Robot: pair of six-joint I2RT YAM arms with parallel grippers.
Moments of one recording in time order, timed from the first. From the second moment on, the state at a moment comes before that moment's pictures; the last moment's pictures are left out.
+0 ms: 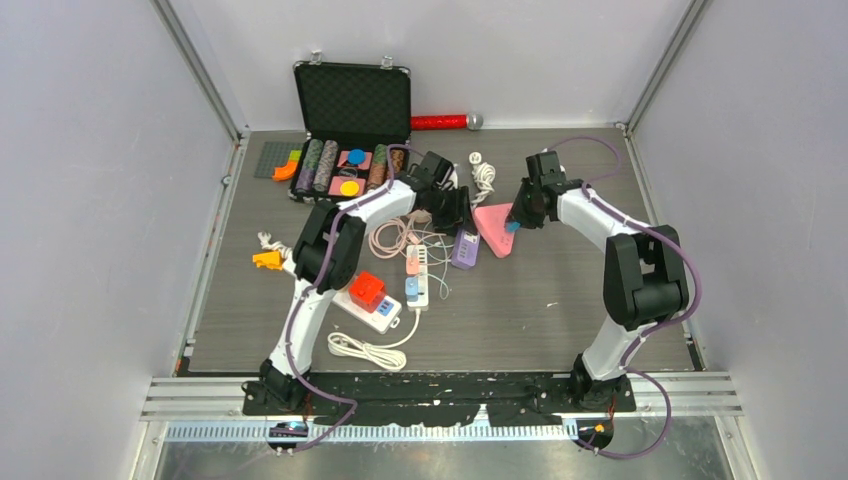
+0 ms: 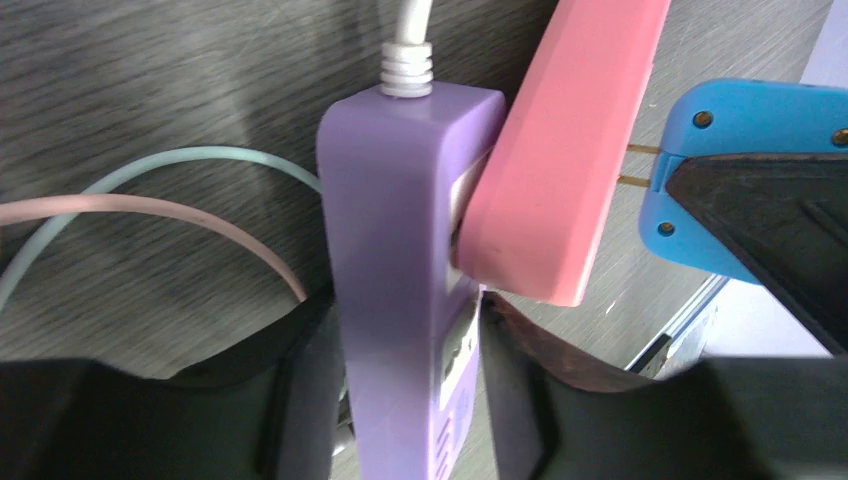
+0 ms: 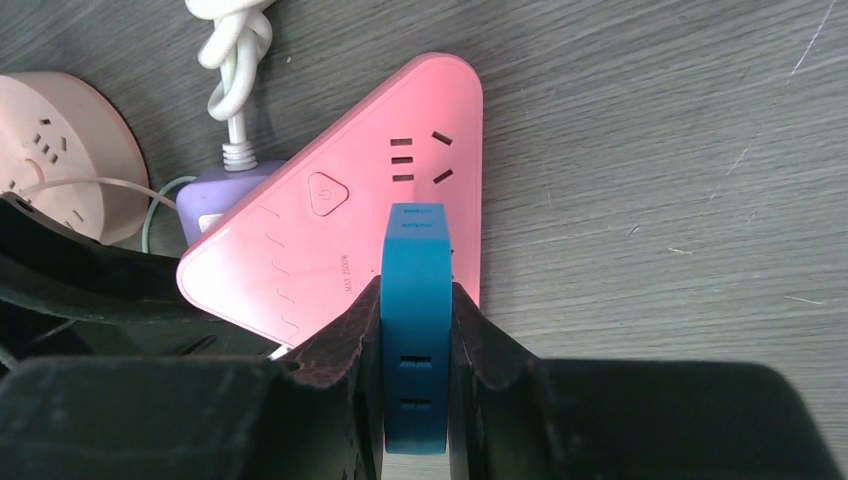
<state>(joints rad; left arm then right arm) -0.62 2.33 1.83 -0.45 0.47 -0.64 0.22 1.74 1.19 -0.44 -0.01 0.60</state>
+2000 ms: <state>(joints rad) -0.26 1.31 1.25 -0.54 0.26 -0.36 0.16 1.12 1.24 -0.65 0.29 0.53</state>
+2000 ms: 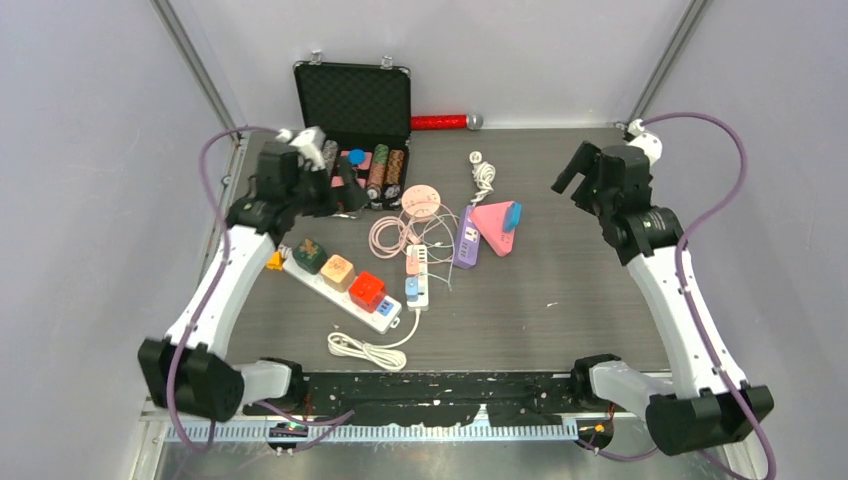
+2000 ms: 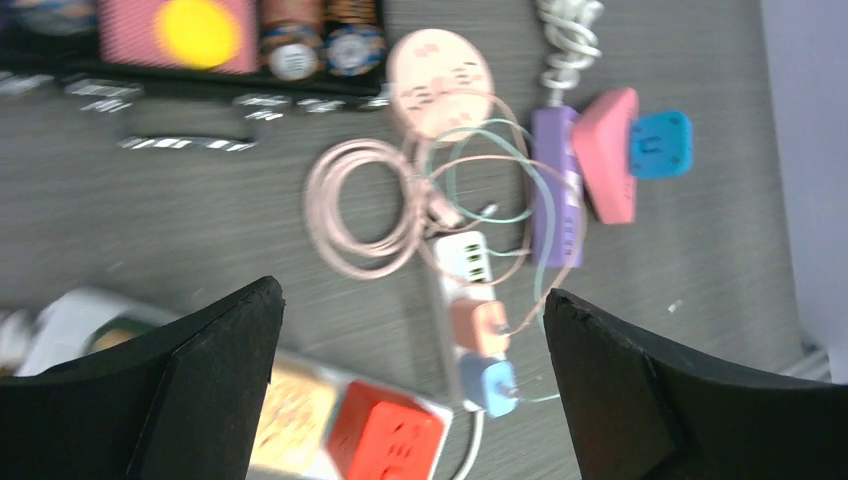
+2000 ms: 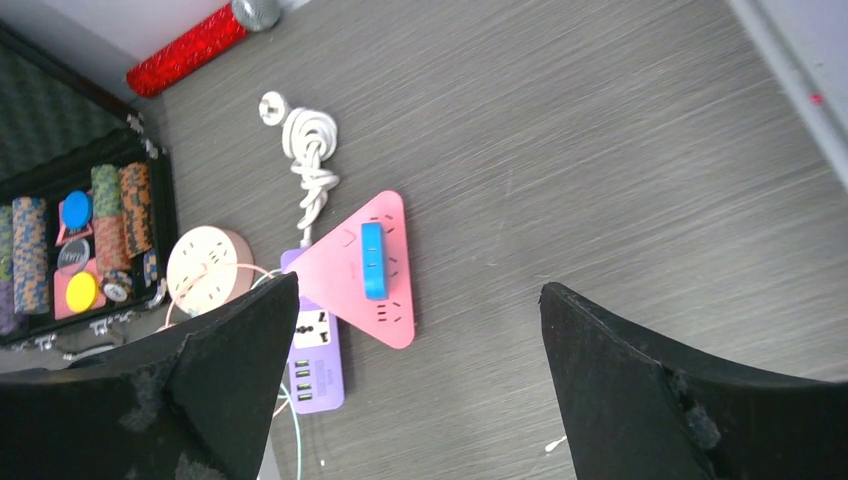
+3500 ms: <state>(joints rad) -0.07 0.36 1.22 -0.88 -0.20 -0.44 0.15 0.47 1.24 -0.85 0.68 0.55</state>
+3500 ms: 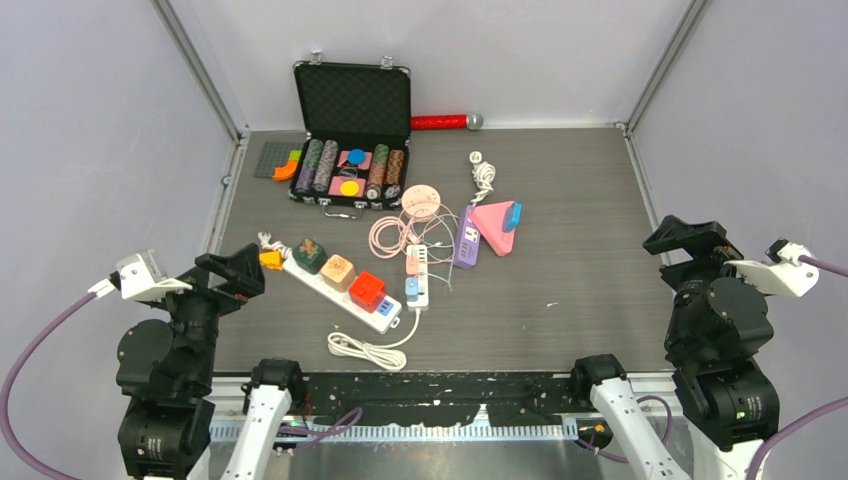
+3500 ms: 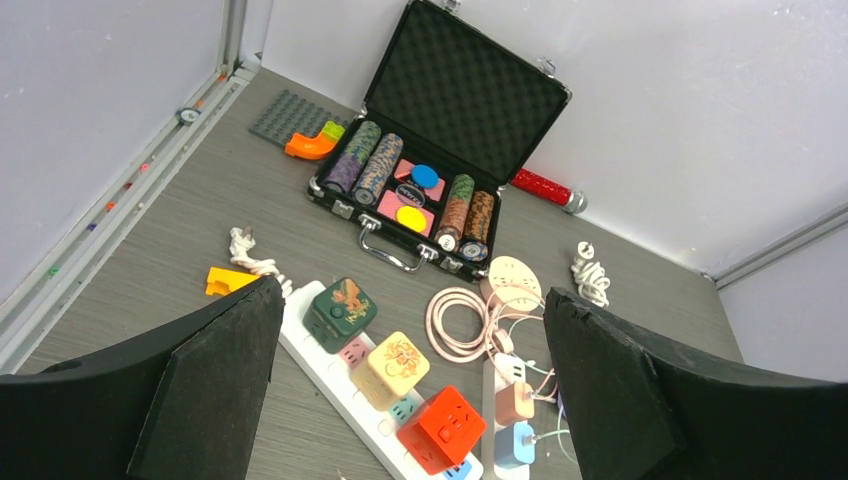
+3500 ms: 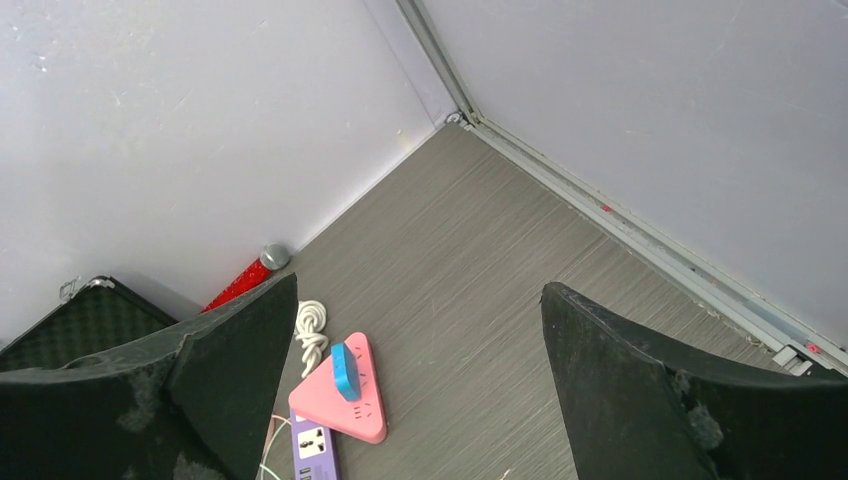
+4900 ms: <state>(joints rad) -0.07 0.43 1.20 -0.89 -0.19 -0.44 0.15 0.50 1.16 -0.83 0.66 0.55</state>
